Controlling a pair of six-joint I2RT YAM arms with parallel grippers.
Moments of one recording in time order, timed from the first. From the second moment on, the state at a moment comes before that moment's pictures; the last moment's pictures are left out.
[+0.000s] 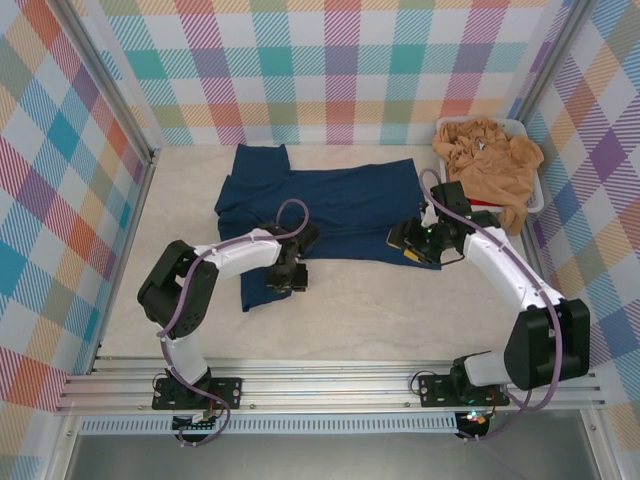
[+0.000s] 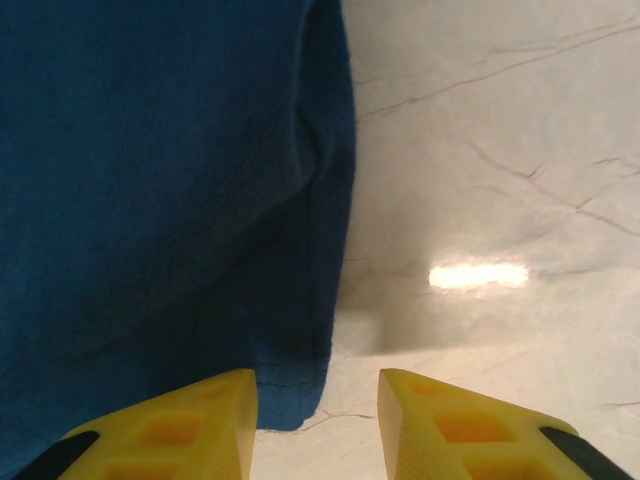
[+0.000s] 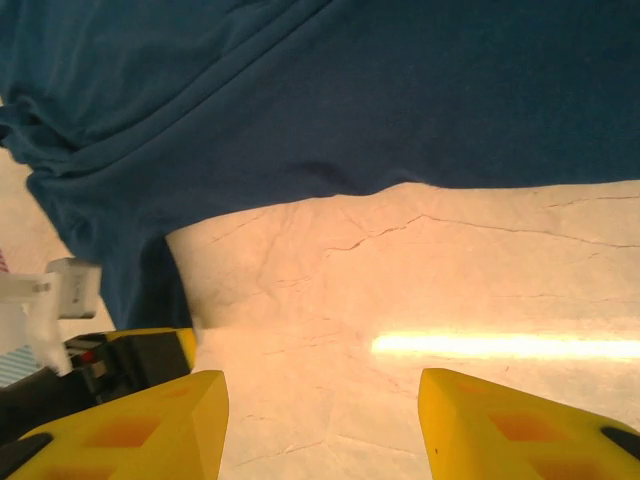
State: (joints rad) left arm -0.67 1.81 1.18 -0.87 -0.01 -0.67; right arm 0.22 1.36 1.06 -0.78 -0.43 0.66
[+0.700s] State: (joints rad) left arm -0.80 1.86 1.33 -1.01 -0.09 -0.72; right arm 0.22 1.30 1.01 -0.78 -0.43 0.71
